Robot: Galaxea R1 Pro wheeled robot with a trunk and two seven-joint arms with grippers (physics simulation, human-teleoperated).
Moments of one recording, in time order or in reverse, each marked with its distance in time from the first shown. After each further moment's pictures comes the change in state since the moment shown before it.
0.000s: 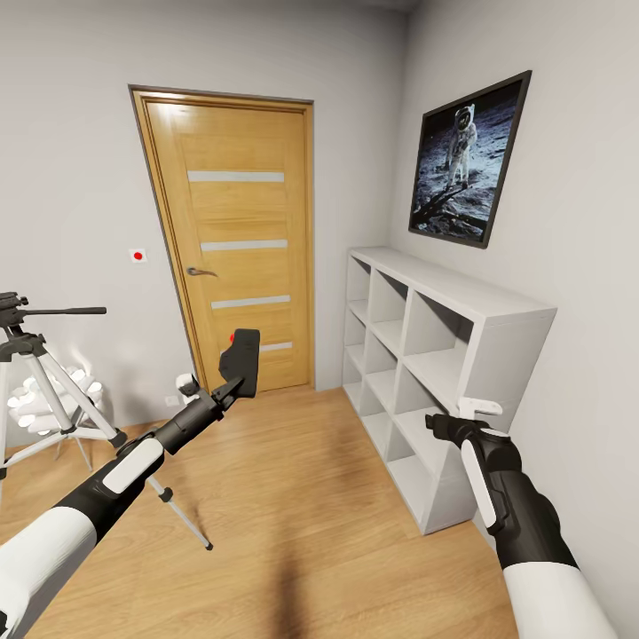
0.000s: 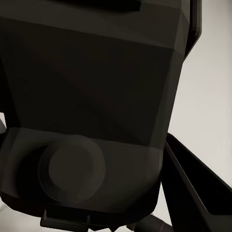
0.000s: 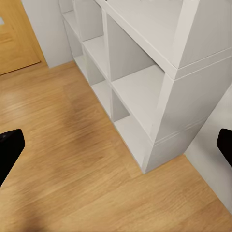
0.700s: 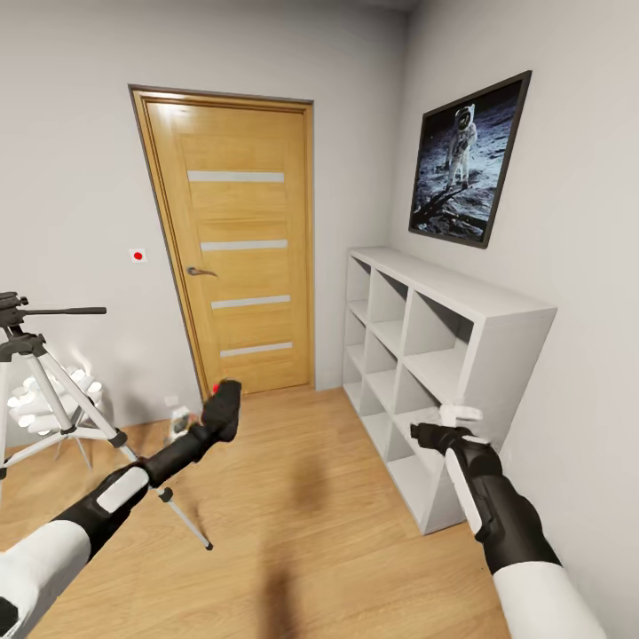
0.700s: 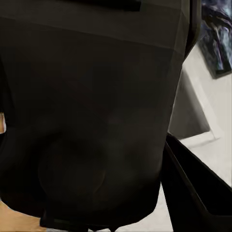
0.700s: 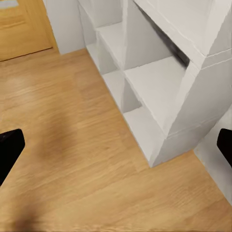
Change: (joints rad) left arm -0.001 -0.006 -0.011 0.272 -0.018 -0.004 0.211; right arm 0.000 0.008 0.073 0.088 -0.009 -0.051 0.006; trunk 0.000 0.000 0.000
